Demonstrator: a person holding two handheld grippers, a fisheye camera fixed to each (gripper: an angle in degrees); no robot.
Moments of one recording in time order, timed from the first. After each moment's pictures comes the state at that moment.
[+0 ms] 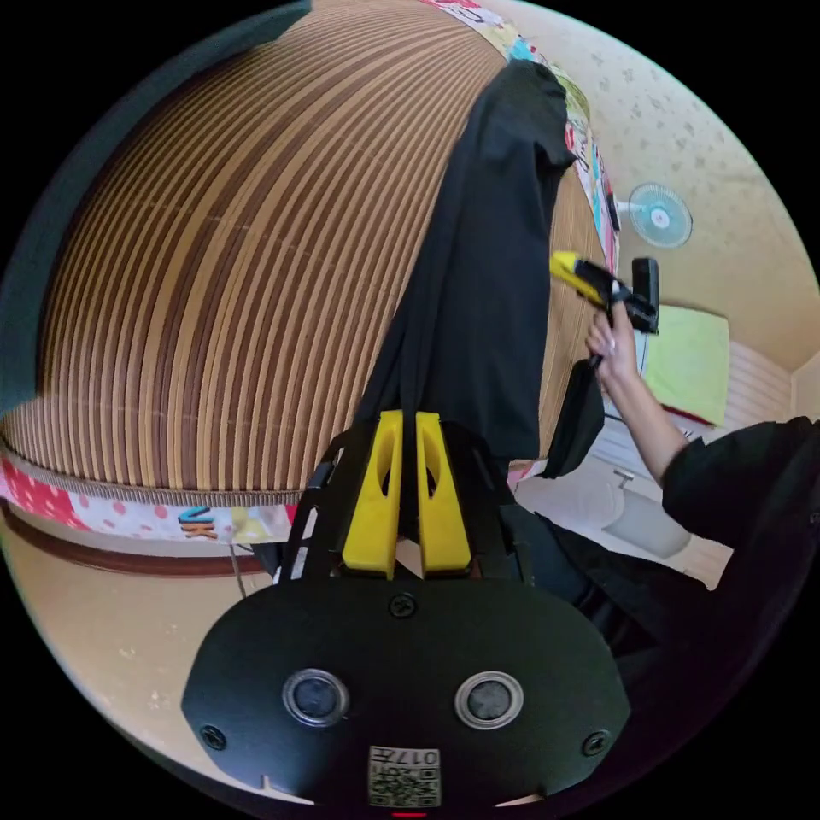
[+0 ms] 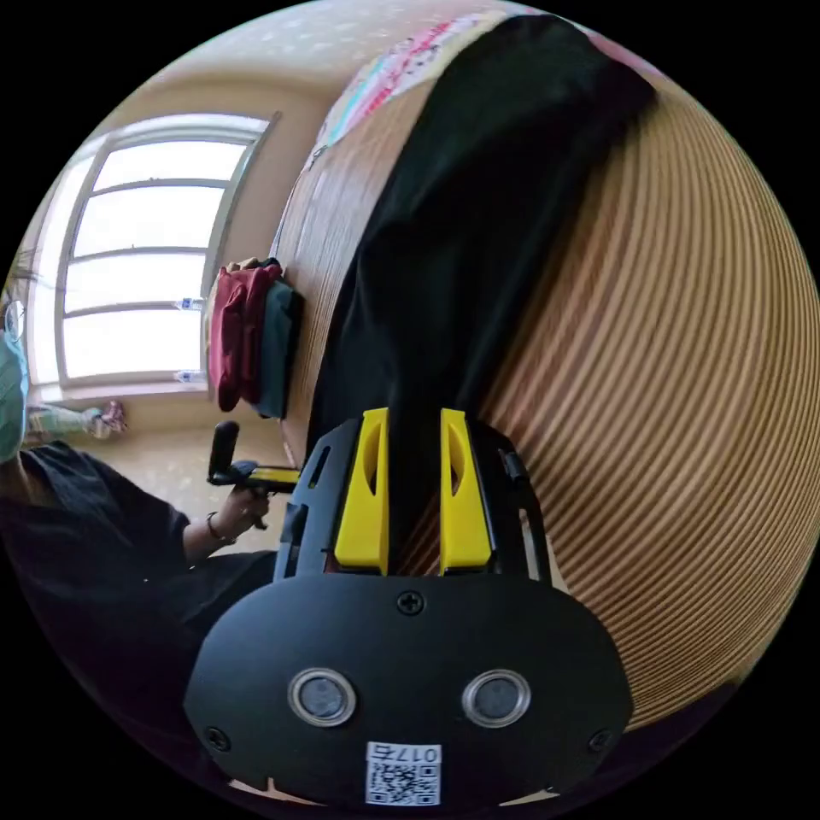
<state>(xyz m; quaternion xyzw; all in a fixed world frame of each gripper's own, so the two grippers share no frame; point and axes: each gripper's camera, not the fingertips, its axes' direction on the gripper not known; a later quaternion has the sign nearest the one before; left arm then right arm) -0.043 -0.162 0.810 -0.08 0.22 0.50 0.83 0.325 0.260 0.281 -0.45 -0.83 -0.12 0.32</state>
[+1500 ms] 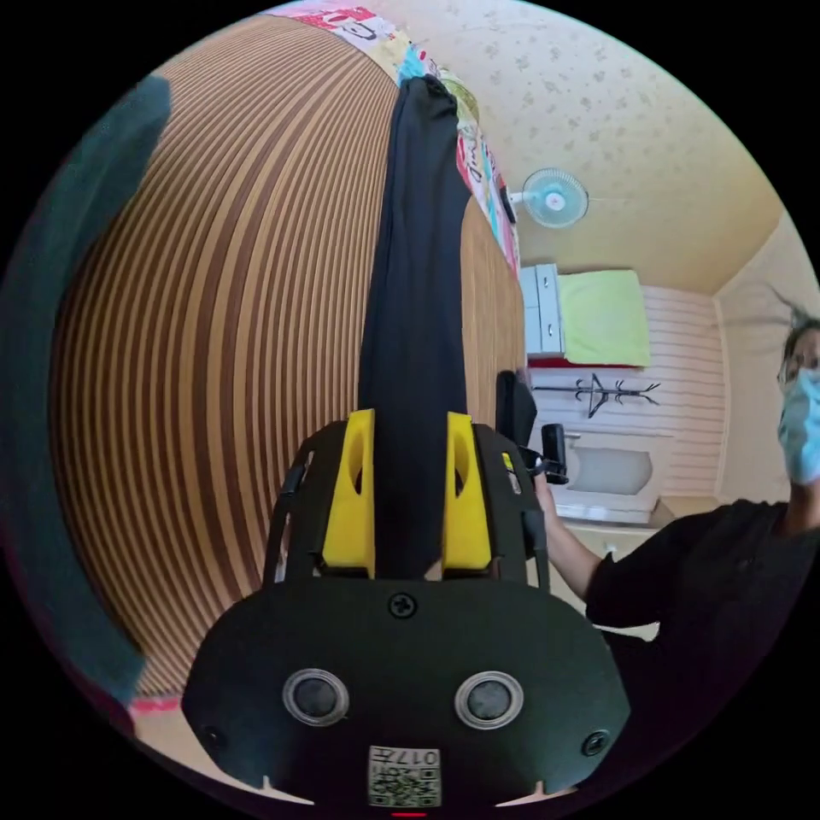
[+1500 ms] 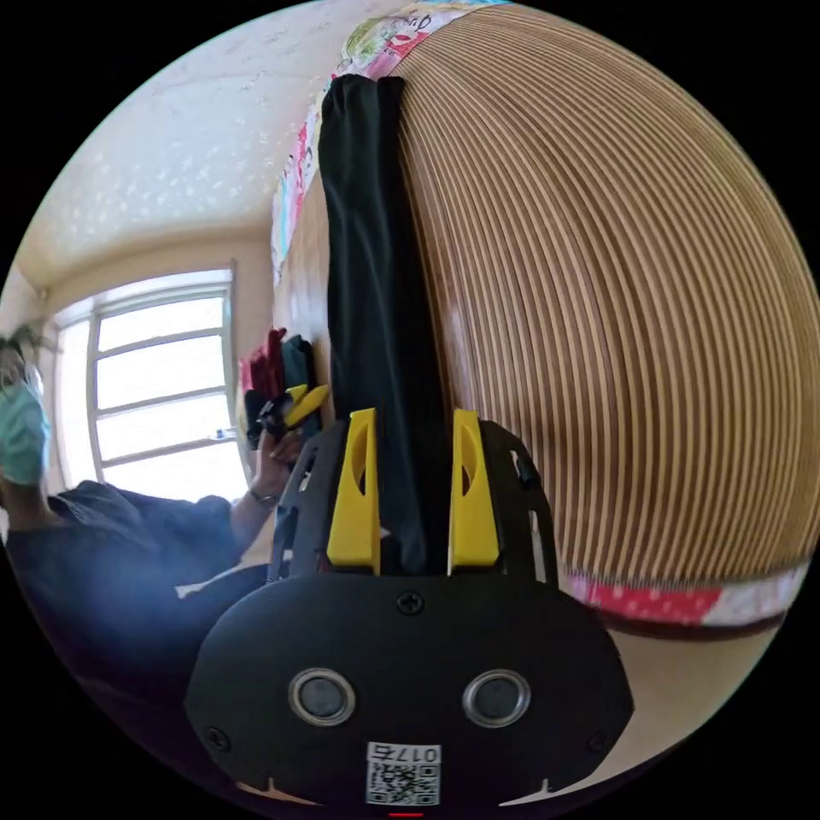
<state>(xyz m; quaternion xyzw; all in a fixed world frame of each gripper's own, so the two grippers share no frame) -0.004 -0.179 0.688 -0.09 0.34 0.59 0.73 0.443 0.415 0.290 -0.54 -0.76 0.15 0.33</state>
